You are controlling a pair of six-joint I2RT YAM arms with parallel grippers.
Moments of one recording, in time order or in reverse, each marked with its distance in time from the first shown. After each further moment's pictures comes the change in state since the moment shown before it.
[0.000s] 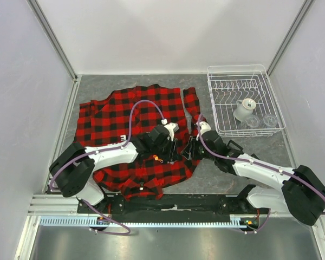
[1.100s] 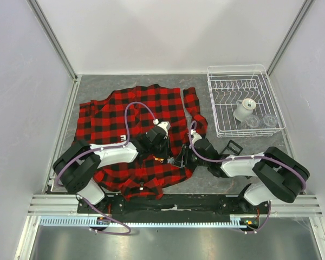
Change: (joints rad) left arm 0.048 0.059 -0.060 0.095 -0.113 -0.116; right arm 0.068 0.272 -0.110 0.366 -0.125 0.213
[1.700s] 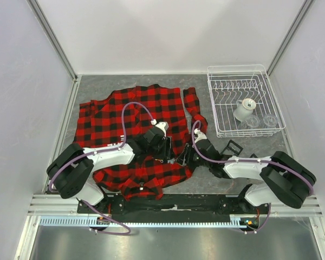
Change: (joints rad) left arm -0.003 -0.067 -0.031 -0.035 -0.010 -0.018; right arm 0.017 -0.043 0.000 -0.073 0.126 0.034
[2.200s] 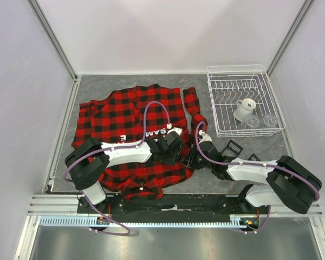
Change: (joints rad) left arm -0.153 0.159 0.223 -0.259 -0.157 0.051; right arm 0.000 -0.101 -0.029 -0.117 0.100 0.036
